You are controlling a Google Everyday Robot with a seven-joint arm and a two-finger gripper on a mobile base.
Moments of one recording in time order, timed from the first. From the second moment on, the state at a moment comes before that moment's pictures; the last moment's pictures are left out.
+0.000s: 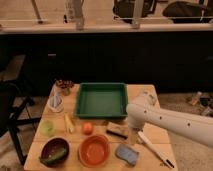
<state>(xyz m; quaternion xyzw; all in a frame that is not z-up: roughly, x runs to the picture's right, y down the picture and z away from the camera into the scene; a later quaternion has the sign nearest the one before) 0.136 0.228 0.760 -0.33 0.00 0.06 0.94</state>
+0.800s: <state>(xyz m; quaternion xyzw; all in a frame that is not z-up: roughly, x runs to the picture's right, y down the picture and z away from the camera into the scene) 0.103 0.243 0.773 -0.35 0.00 0.03 0.94</state>
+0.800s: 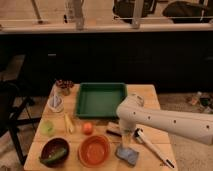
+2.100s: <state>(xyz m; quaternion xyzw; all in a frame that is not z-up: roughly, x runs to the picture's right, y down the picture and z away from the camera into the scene) 0.066 0.229 0.796 -0.35 -0.02 0.02 0.94</state>
